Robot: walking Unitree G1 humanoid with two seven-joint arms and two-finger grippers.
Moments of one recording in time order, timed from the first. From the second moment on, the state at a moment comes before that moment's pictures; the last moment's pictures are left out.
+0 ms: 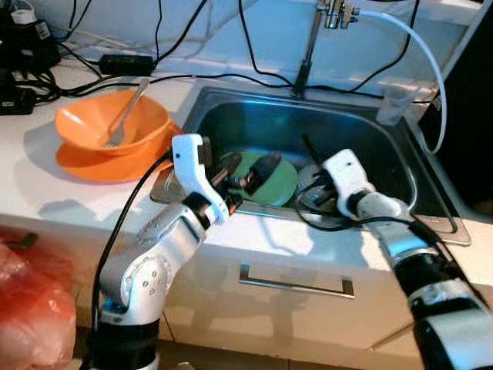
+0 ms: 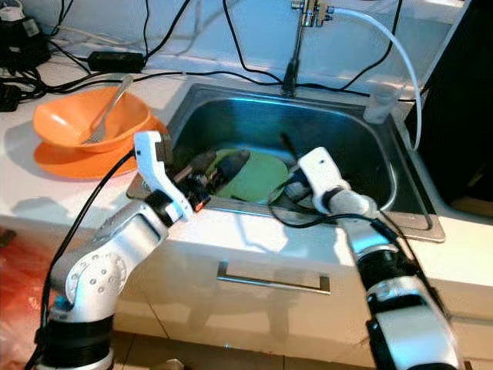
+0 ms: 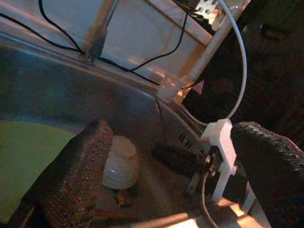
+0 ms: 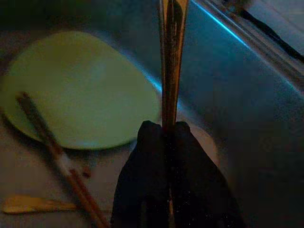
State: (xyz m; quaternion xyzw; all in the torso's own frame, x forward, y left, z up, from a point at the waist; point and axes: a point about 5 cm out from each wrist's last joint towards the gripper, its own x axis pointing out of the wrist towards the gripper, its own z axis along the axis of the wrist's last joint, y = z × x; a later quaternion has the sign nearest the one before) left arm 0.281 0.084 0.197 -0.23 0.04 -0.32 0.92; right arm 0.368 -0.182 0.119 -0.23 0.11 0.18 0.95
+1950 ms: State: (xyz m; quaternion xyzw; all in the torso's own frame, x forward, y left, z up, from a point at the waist) left arm 0.313 0.111 0.214 -0.11 -0.04 -0.22 0.97; right arm 0.356 -0.148 0.161 -0.09 -0.03 0.25 0.96
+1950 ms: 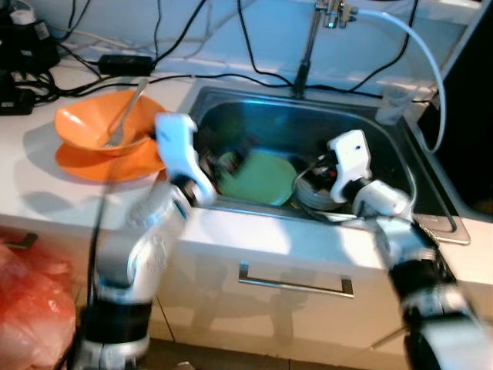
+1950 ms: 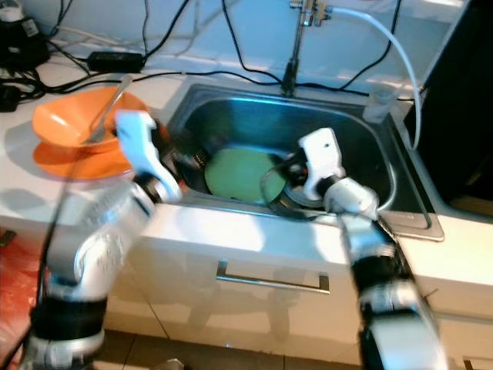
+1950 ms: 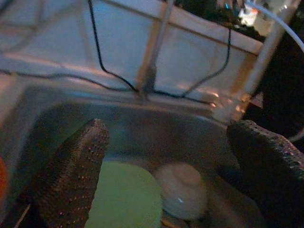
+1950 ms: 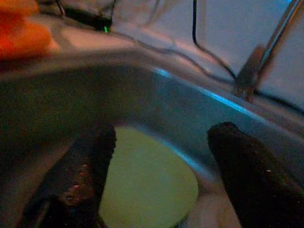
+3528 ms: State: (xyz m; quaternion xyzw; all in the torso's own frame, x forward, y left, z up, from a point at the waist) left arm 0.384 0.255 0.214 0.02 -0.01 0.13 0.99; right arm 0.309 -0.127 0.199 -0.02 -0.07 0.21 0.97
